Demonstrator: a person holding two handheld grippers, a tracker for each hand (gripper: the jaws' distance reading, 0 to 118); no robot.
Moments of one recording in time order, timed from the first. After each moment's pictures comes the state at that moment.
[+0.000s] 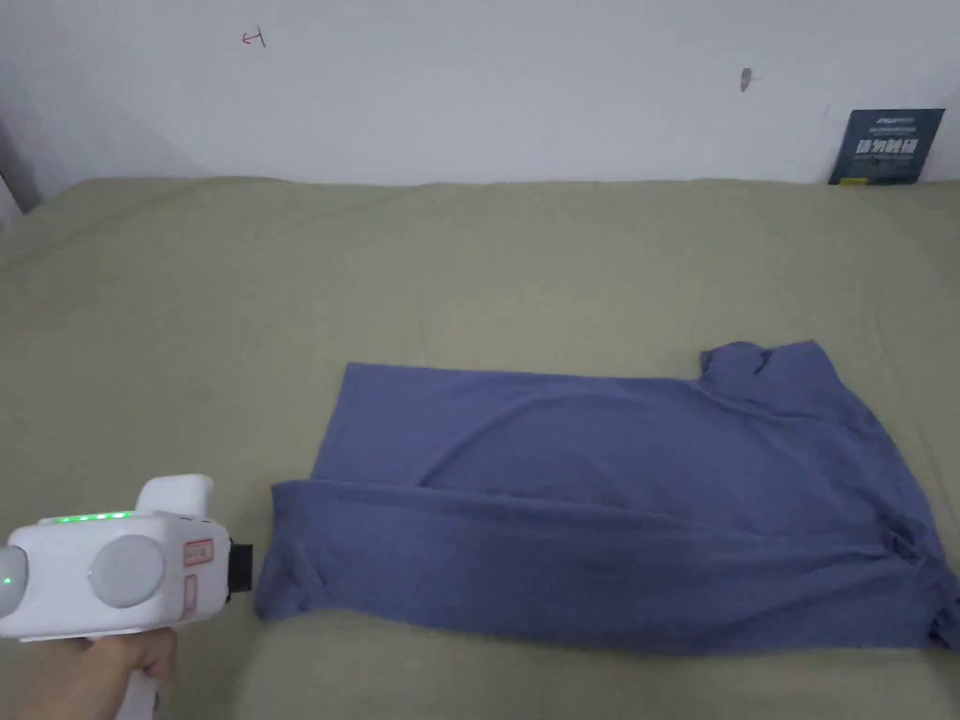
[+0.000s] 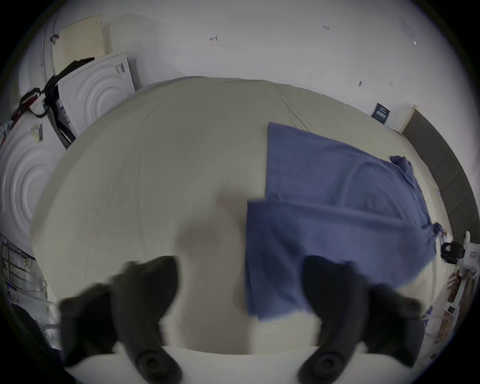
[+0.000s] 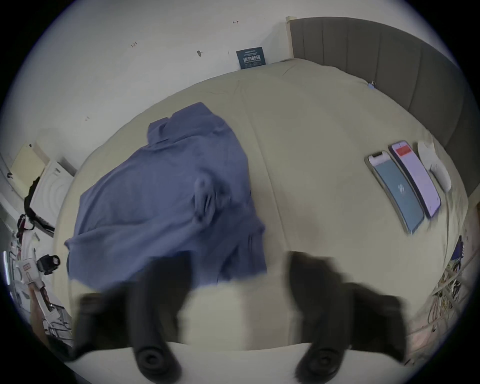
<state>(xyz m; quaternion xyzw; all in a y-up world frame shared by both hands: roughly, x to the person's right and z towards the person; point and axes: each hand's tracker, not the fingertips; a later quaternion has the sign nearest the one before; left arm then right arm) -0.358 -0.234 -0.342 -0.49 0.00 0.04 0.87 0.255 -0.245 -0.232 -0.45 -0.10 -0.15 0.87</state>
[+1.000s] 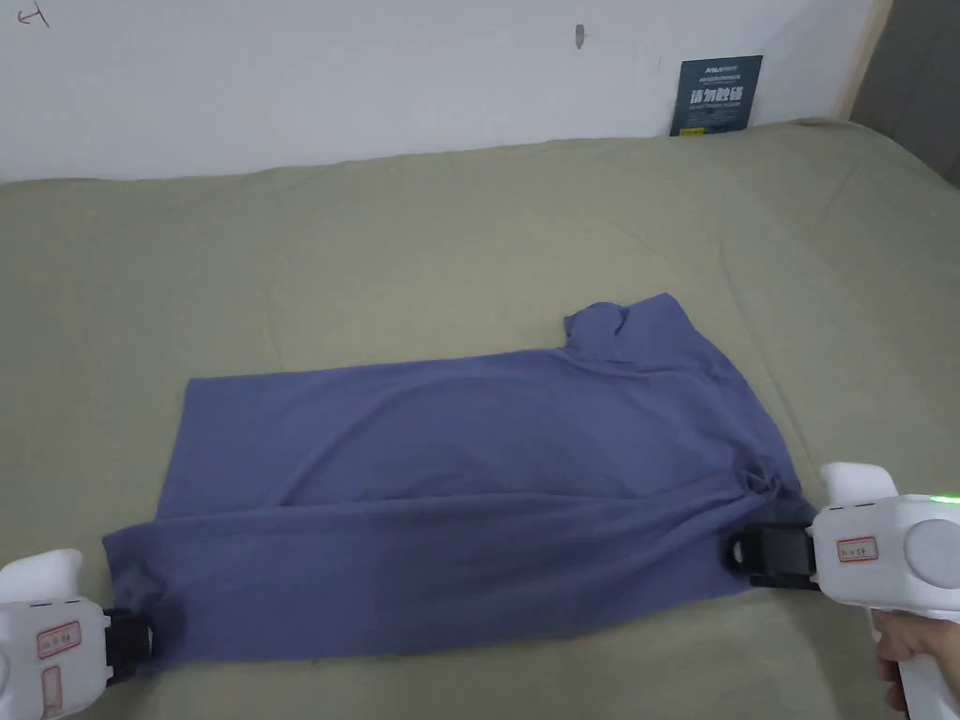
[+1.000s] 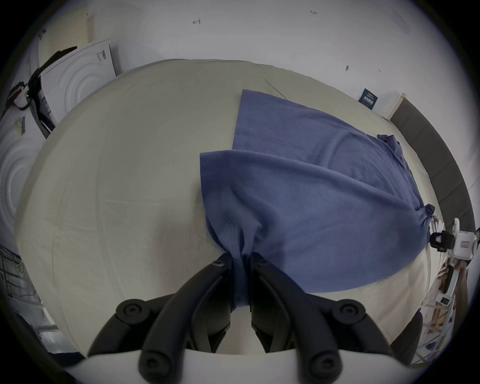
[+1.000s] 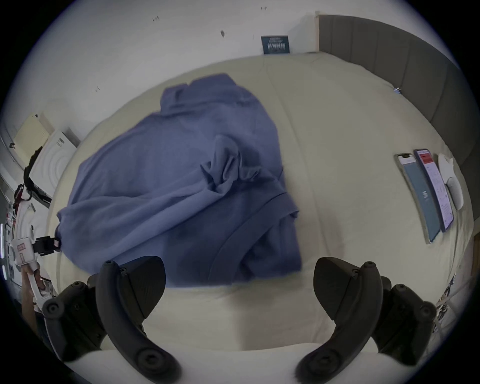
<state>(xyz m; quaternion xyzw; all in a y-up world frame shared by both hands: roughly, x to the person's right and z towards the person) -0.335 -0.265 -0.370 -0.50 -0.03 0.05 0.86 0.247 -0.282 -0.302 -0.48 -0.06 -0.12 0.87</state>
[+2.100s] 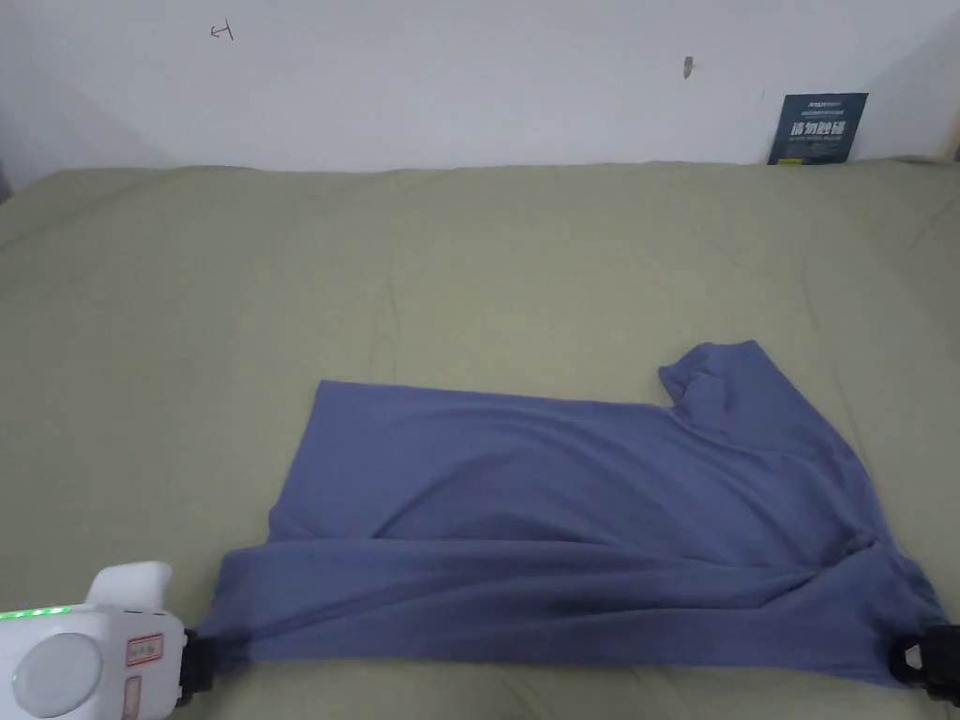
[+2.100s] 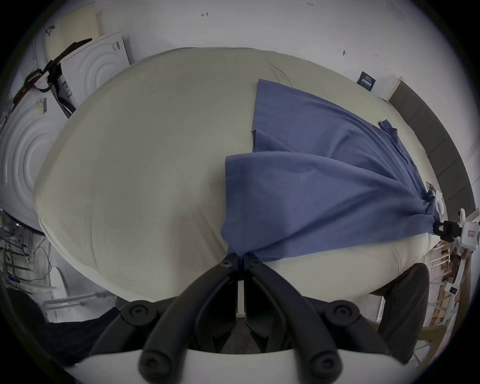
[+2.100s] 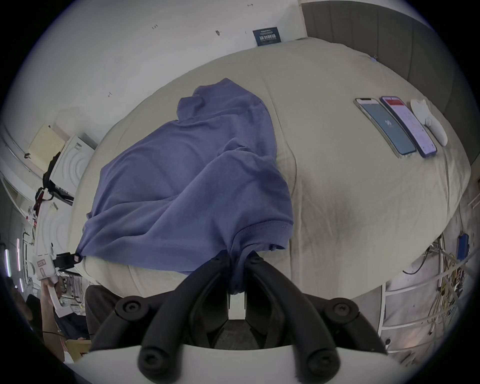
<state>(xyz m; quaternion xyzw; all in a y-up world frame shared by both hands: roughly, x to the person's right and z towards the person) -0.367 -0.237 -0.219 -0.54 -0.02 0.04 0.84 0.258 -0.241 -0.150 -0.50 -0.02 -0.20 0.84</state>
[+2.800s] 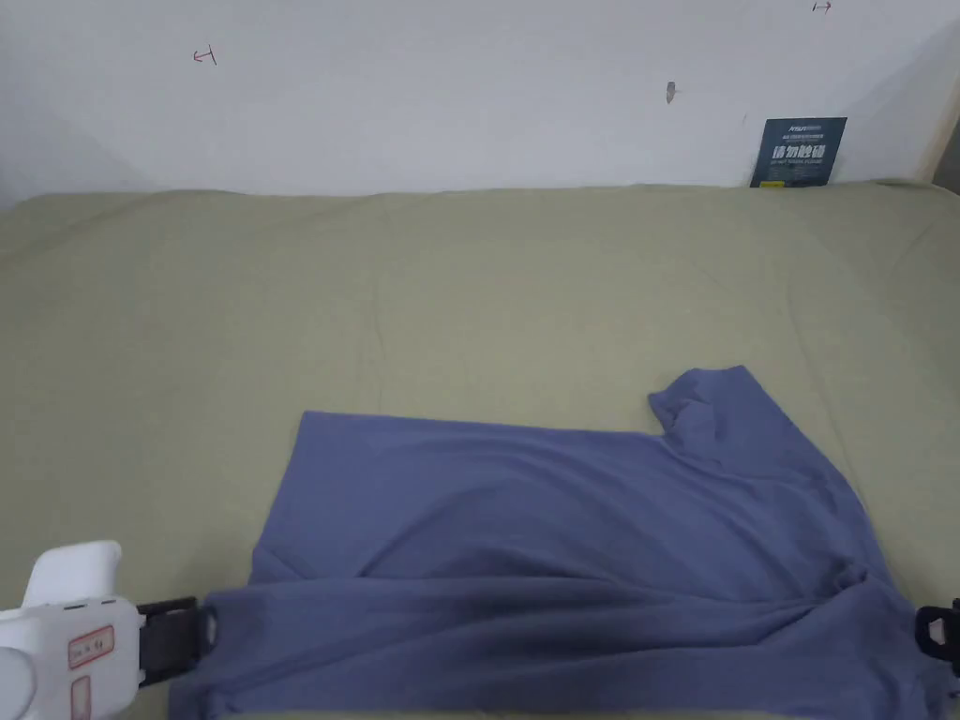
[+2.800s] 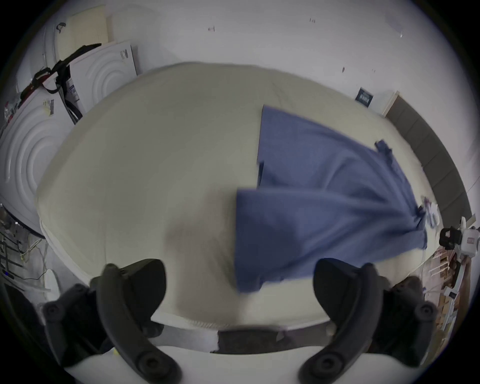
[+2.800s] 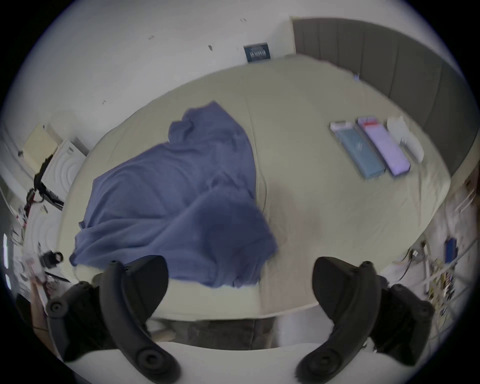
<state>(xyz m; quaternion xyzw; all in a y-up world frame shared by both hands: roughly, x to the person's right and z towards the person) -0.366 -0.194 -0.248 -0.44 -0.02 0.07 0.89 0.254 -0.185 -0.155 -0.43 -0.06 -0.12 0.89</state>
